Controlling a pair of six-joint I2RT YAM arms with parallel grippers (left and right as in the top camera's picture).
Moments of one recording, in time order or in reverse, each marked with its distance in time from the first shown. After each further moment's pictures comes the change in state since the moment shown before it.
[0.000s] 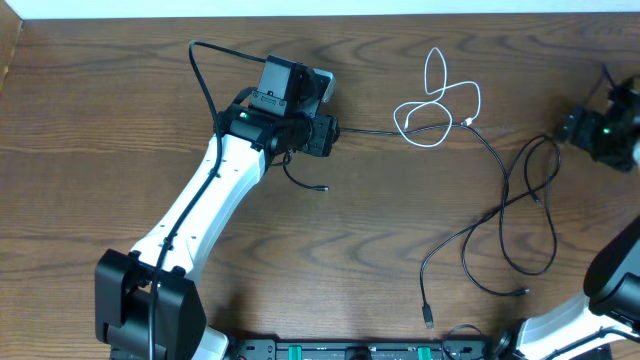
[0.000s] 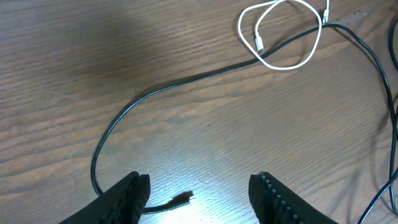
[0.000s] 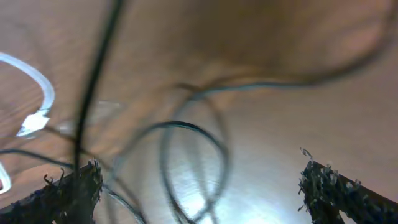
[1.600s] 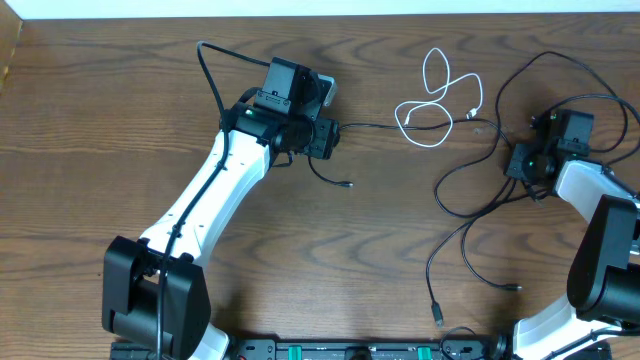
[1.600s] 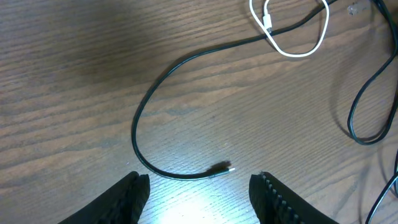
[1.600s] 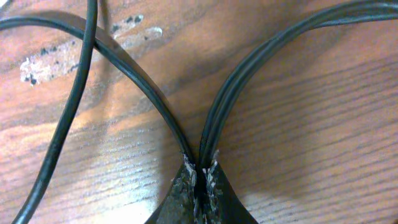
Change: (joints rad) left arm 0.000 0.043 0.000 -0.010 0.000 0.000; right arm 0.196 -0.030 -0.459 0.510 0.118 0.059
